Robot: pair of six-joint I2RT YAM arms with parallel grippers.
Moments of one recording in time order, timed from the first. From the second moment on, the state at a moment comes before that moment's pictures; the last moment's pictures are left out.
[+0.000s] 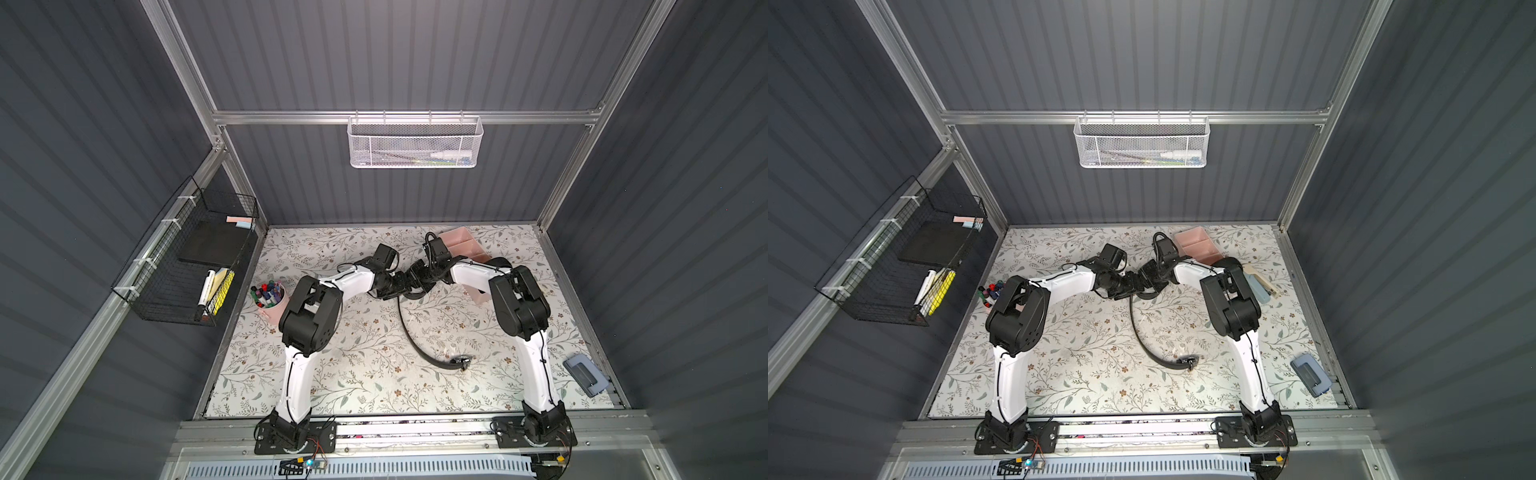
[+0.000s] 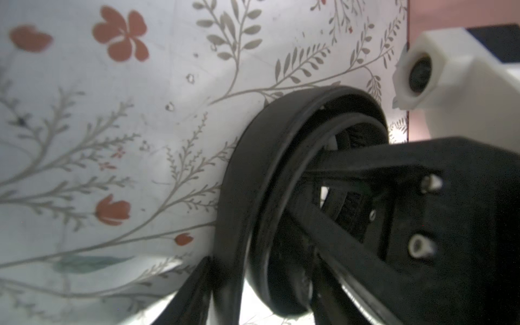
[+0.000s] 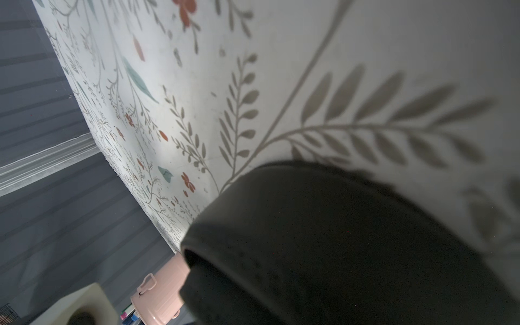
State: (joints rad) left arm -0.49 2.13 1.50 -0.38 0.34 -0.70; right arm 0.48 2.26 1.58 -0.25 -0.44 1.32
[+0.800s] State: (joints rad) left arm -0.51 2.20 1.70 -0.68 0.22 -0.65; right arm 0.39 2.01 1.57 -0.39 -0.53 1.14
